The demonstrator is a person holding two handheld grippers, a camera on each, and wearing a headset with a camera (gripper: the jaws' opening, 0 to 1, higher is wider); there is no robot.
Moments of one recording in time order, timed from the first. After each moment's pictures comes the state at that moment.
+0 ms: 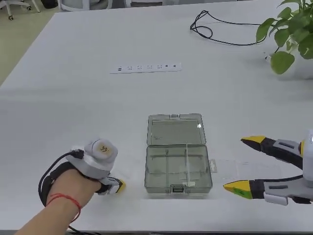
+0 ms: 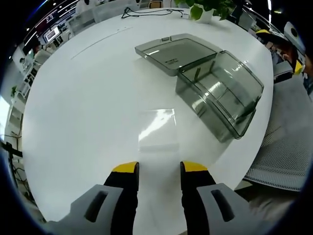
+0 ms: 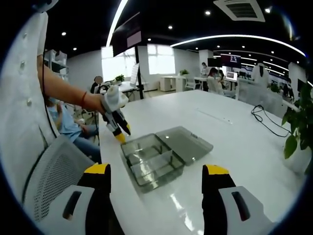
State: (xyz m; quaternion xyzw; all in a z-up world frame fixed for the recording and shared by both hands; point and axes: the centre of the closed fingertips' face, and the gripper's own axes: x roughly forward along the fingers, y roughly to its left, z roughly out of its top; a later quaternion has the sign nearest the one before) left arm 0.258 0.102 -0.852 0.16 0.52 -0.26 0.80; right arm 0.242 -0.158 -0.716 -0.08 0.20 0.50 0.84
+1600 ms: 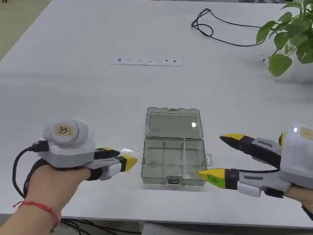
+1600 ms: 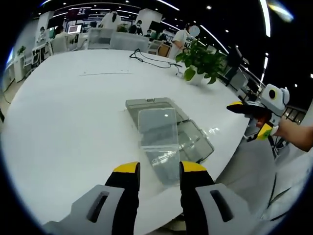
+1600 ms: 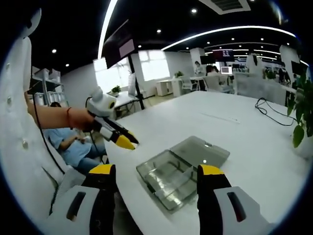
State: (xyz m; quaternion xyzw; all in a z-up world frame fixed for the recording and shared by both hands) left arm 0.249 0.040 -0.746 -0.08 0.38 -0.30 0.87; right arm 0.231 -0.100 -0.682 0.00 0.21 0.49 0.85
